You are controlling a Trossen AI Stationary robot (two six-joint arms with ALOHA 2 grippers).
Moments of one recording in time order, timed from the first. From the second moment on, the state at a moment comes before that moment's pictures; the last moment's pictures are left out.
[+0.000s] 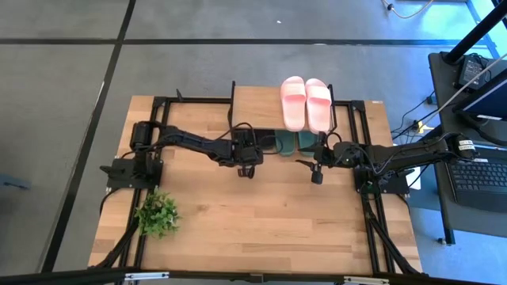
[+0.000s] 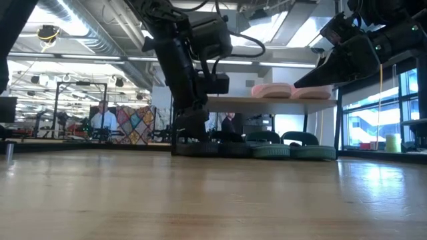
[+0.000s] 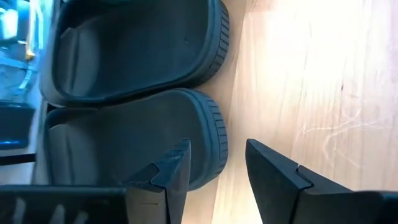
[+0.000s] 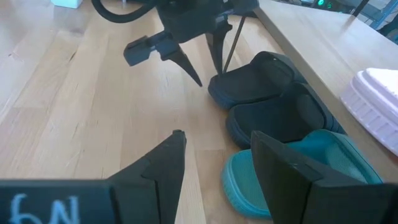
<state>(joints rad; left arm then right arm) 0.05 1.91 1.22 -0.44 -0.53 0.08 0.00 0.88 0.34 0.14 0.24 -0.11</state>
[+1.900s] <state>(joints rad) 0.03 0.55 0.27 0.15 -0.35 -0.21 0.00 0.61 0.01 0.67 0.14 0.13</state>
